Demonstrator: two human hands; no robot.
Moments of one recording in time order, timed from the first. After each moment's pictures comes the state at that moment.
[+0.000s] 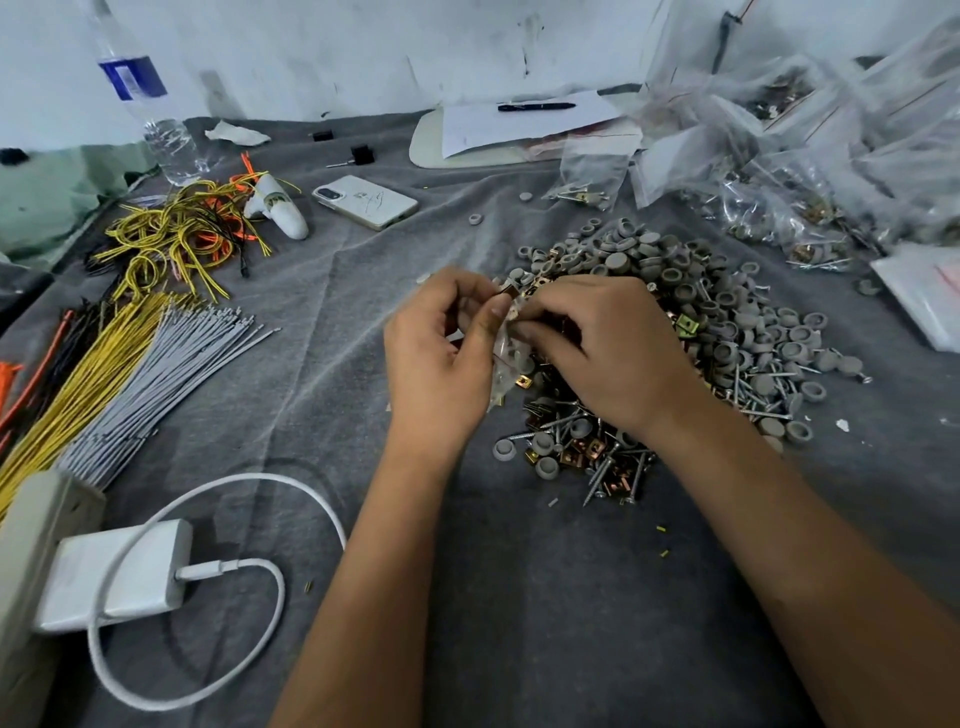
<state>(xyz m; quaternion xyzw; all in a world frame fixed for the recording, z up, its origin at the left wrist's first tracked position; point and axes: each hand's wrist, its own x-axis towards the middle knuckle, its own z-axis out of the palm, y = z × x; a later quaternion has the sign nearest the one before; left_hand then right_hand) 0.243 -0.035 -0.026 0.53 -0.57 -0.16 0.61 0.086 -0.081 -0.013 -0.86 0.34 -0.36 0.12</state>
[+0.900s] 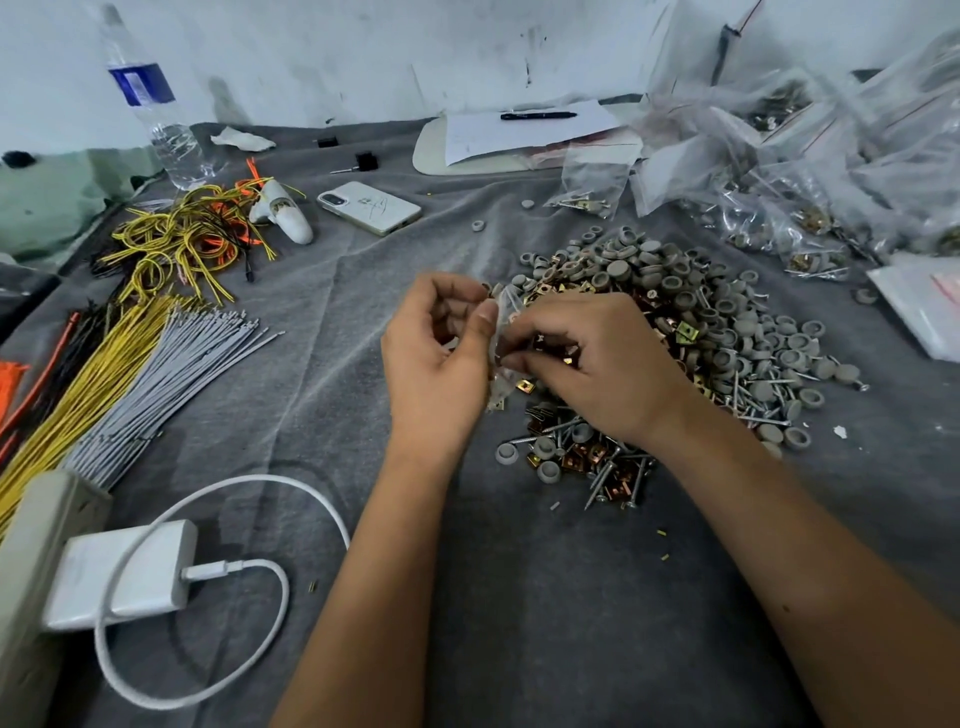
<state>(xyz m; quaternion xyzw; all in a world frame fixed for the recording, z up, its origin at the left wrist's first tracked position) 0.244 -0.035 -0.029 0.53 -0.49 -0.21 0.66 0.088 -0.077 -0.011 -0.87 0.27 -0.36 0.20</state>
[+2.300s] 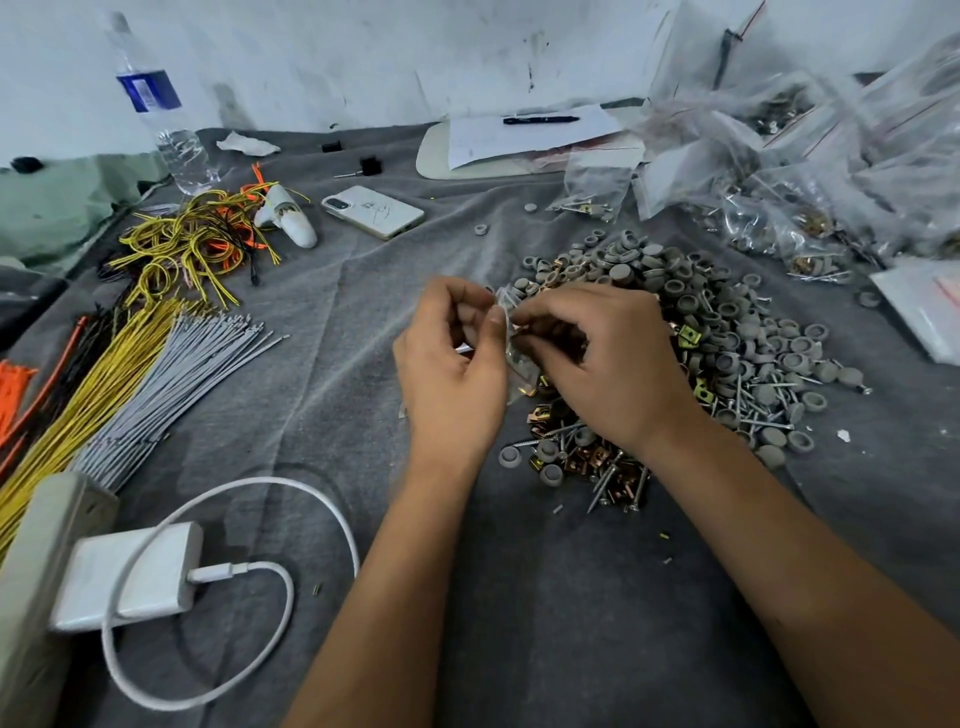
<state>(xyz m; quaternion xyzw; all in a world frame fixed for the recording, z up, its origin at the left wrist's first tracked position) 0.233 -0.037 -0.033 0.56 -0.50 -0.12 0.65 0.093 -0.072 -0.011 -0.82 0.33 -0.45 0.14</state>
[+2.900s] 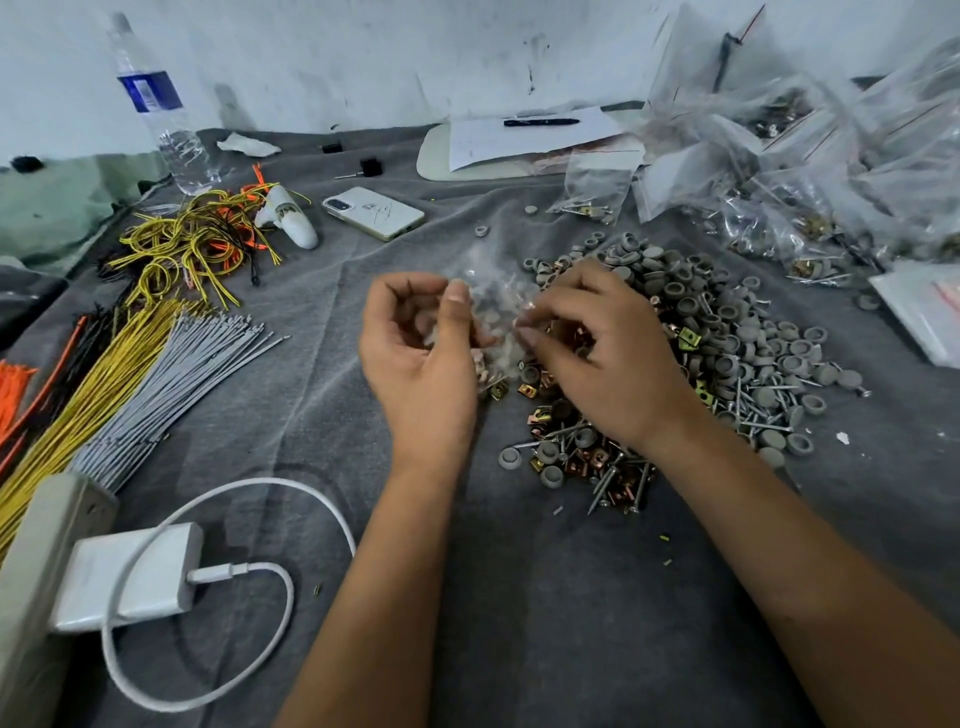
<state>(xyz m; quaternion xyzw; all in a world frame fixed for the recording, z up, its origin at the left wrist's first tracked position) 0.236 -0.031 -0.019 0.48 -0.37 -0.19 0.77 0.092 -0.076 -0.014 -0.81 0.35 -0.42 0.19</state>
